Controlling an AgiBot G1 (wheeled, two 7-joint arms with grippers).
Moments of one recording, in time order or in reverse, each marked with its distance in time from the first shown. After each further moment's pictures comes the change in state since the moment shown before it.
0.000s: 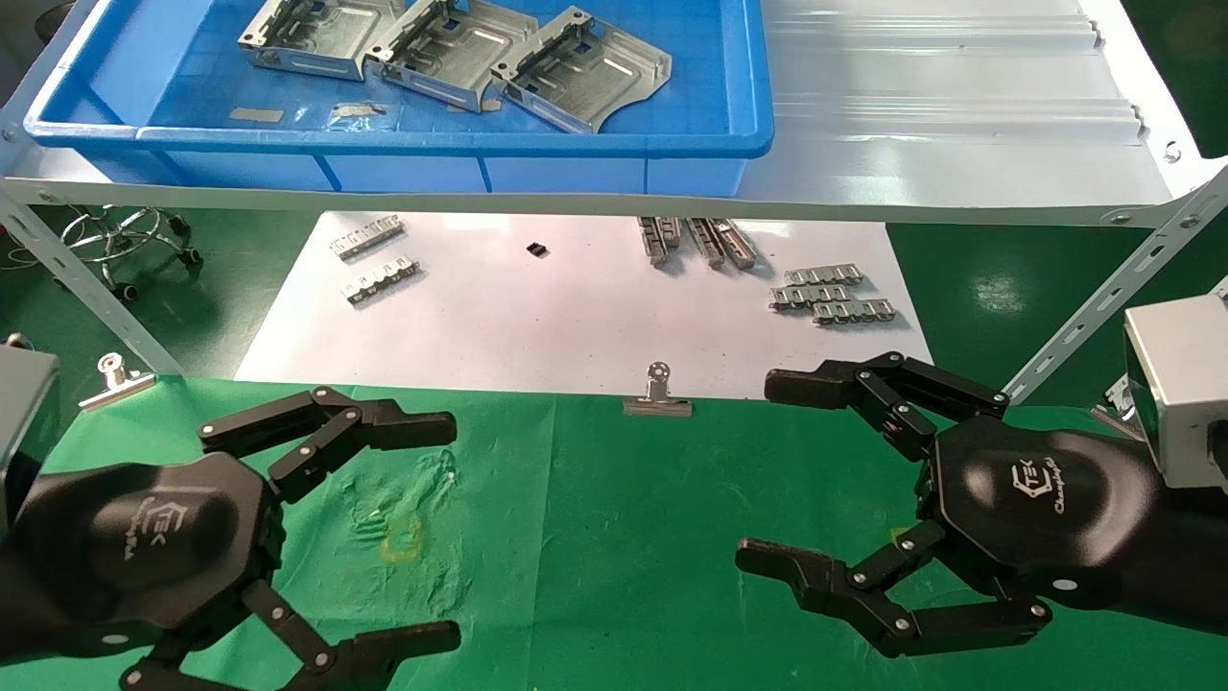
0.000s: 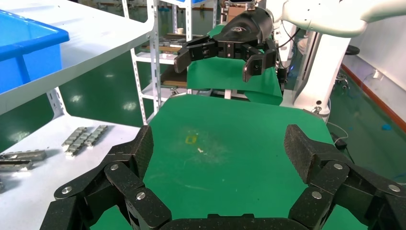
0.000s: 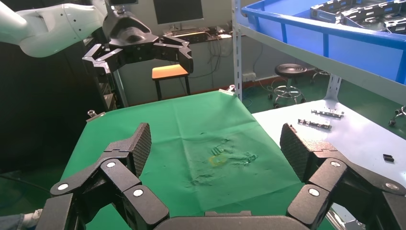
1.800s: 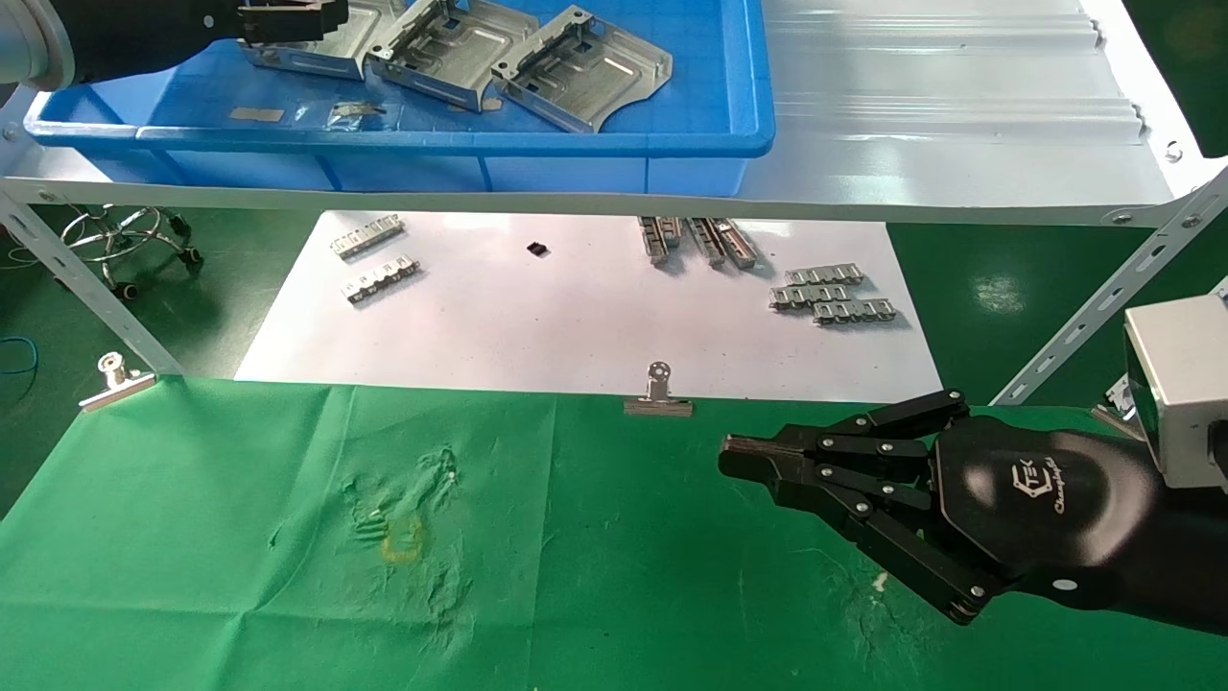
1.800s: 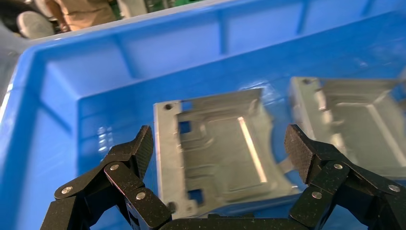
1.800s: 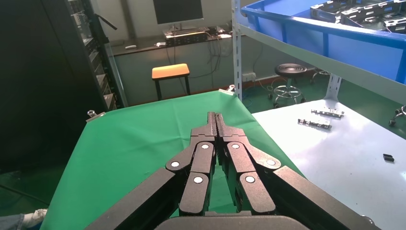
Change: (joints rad) left arm -0.942 0.513 0.263 1.154 0.633 -0.703 0.027; right arm 0.000 0.000 0.000 0.000 0.000 0.000 0.000
